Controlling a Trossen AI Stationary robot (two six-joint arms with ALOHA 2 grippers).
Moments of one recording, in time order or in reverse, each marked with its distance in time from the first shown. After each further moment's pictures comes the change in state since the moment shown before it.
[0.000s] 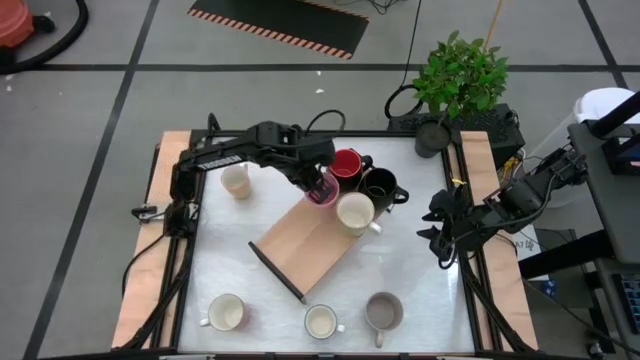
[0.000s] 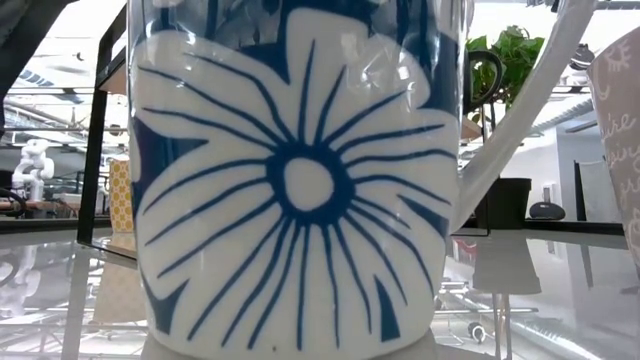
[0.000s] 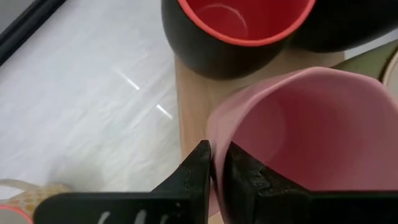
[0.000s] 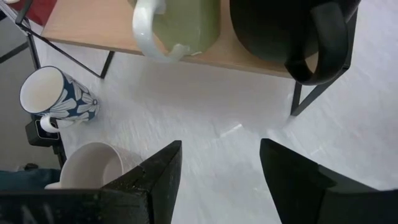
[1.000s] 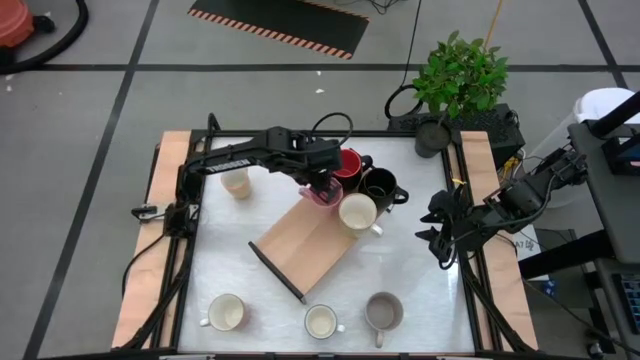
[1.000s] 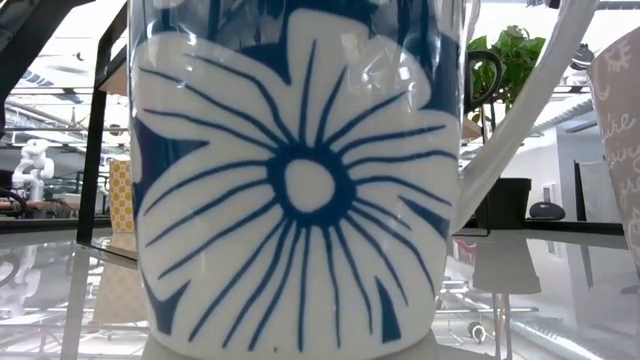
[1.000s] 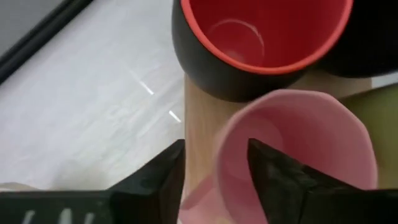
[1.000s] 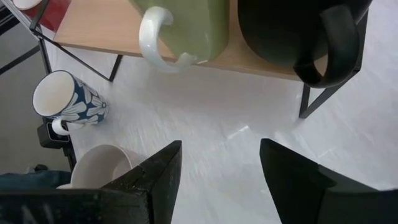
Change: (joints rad) left arm -0.013 0.047 0.000 0.032 -0.090 -0.060; right arm 0.000 0.000 0.000 0.031 -0.006 0.000
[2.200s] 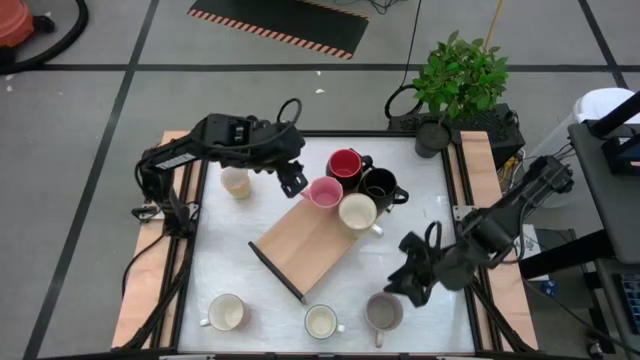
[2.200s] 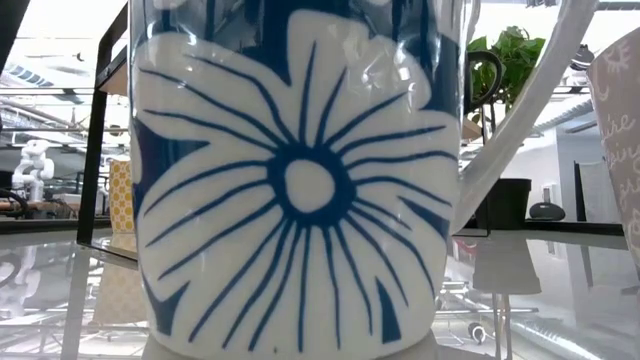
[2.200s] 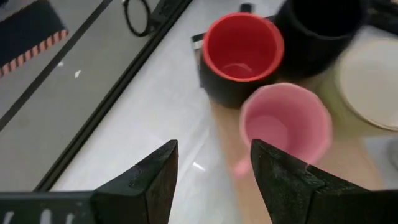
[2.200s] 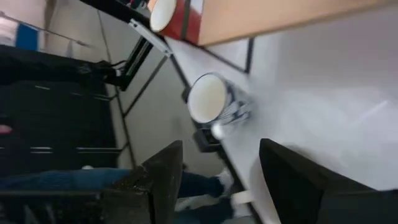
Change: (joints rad) left arm -0.050 -0.238 -0.001 -0.013 -0.137 0.293; right arm 0.119 0.232 0.000 0.585 -0.135 0.341
